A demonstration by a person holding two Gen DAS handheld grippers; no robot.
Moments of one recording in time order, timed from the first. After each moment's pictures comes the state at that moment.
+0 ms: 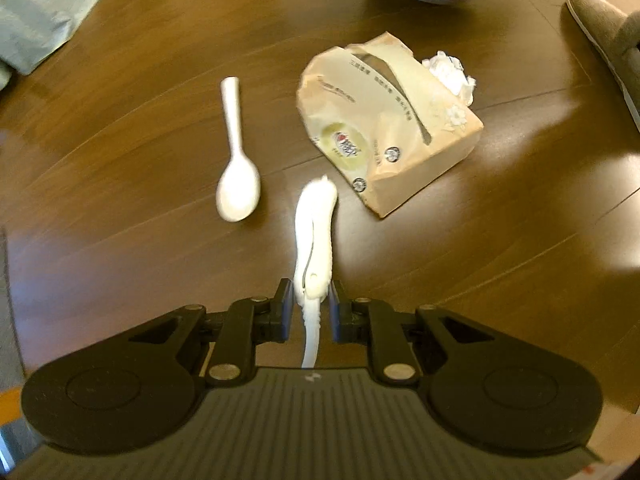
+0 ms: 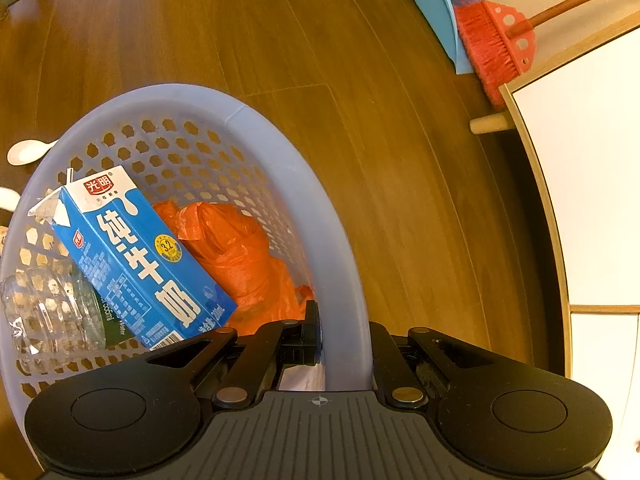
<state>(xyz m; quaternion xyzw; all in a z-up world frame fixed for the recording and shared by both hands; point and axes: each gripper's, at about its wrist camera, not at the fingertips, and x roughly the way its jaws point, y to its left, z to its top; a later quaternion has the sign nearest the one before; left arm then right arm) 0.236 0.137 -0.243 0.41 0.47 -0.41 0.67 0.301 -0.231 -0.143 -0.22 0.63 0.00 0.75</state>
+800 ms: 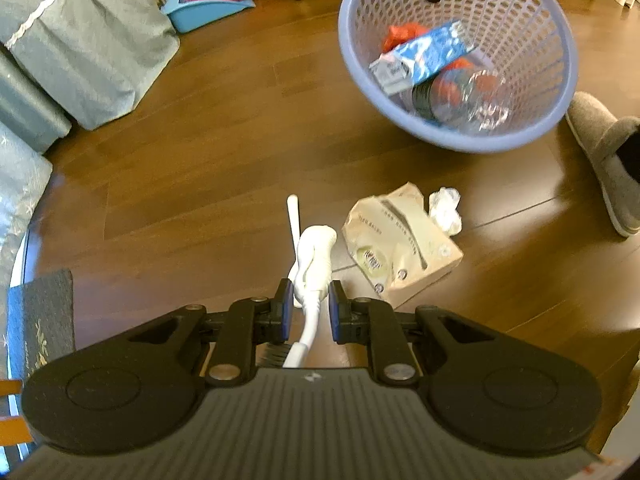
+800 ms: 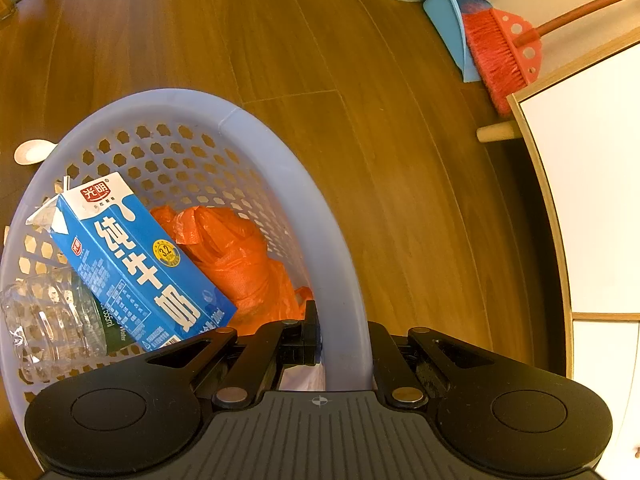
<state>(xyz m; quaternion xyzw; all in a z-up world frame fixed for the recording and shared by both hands) 0.228 0.129 -0.111 0.37 0.40 -0.41 0.74 0.309 -0.223 -0.148 -0.22 0.63 0.00 0.75</state>
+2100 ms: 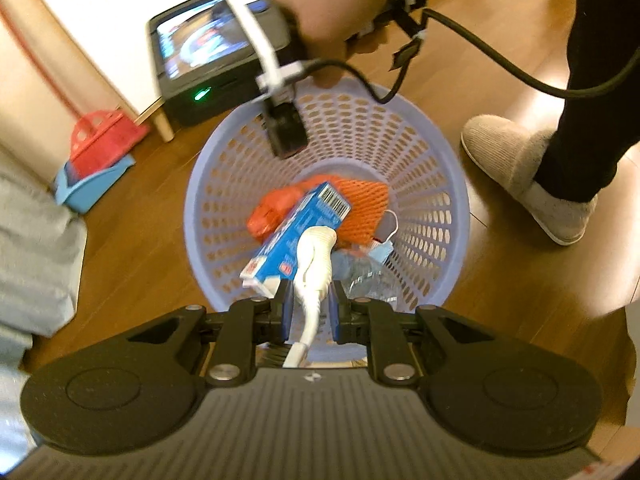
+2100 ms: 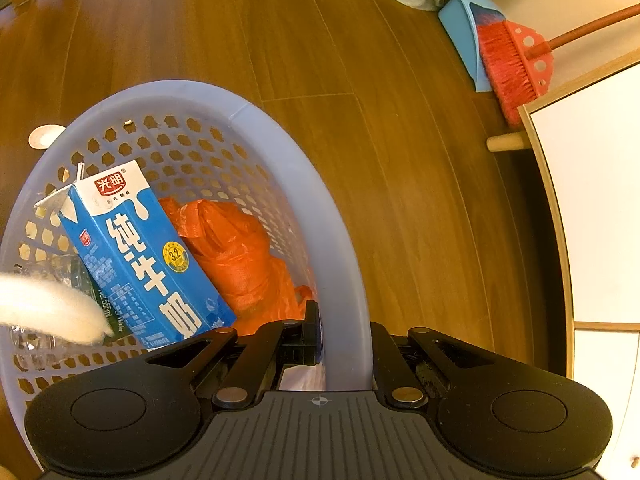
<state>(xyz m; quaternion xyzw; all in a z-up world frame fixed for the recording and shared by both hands) 0.168 -0.025 -0.071 0.46 0.24 -0.56 0.64 0.300 -0.221 -0.152 -0.23 0.62 0.02 0.75</state>
